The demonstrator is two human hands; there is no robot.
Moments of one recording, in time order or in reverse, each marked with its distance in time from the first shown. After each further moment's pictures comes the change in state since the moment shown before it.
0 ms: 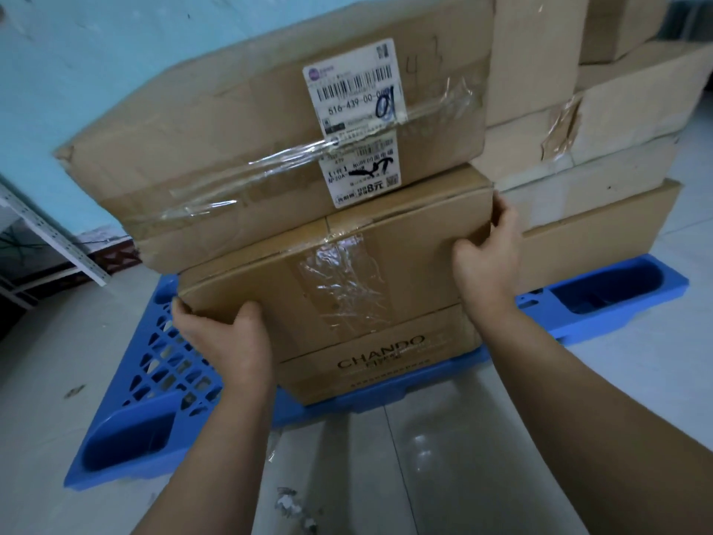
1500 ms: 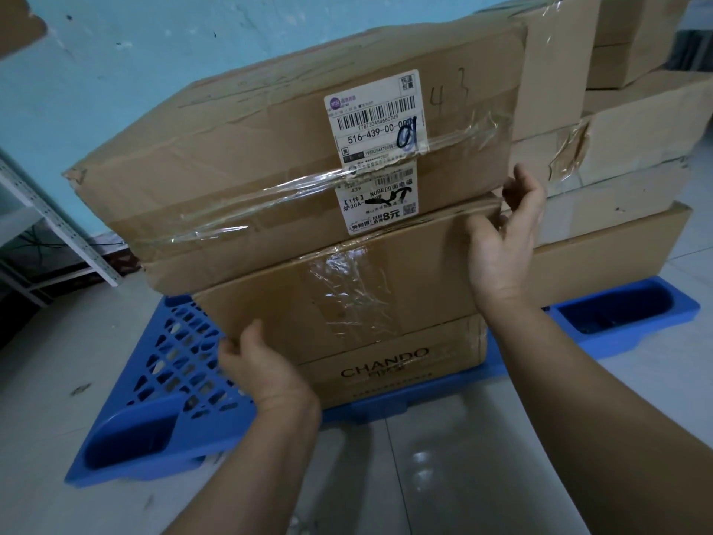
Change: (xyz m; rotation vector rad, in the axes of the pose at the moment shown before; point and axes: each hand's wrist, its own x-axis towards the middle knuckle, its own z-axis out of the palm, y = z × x) left_hand -0.031 -0.005 0.007 -0.417 0.103 -0.477; right_hand 0.011 -0.021 -0.001 0.249 0.036 -0.210
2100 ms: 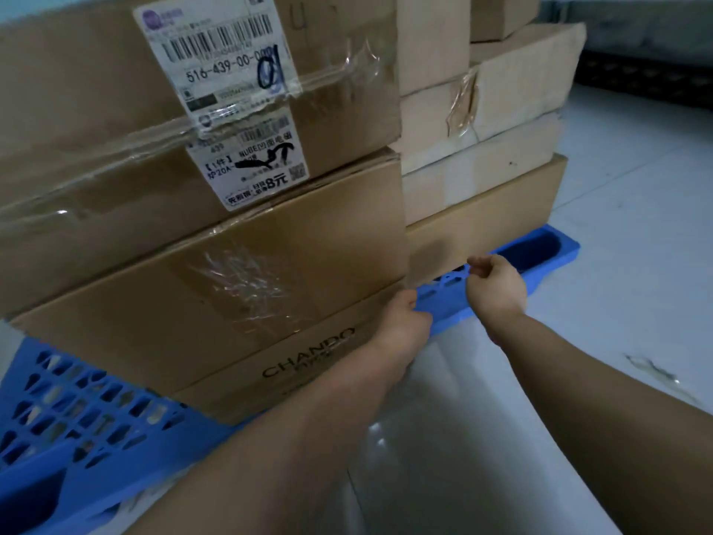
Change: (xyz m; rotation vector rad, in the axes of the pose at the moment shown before) left_hand -0.110 -0.135 0.100 0.957 -1.121 -0.272; right_hand -0.005 0.111 -0.118 -0.668 0.008 0.533
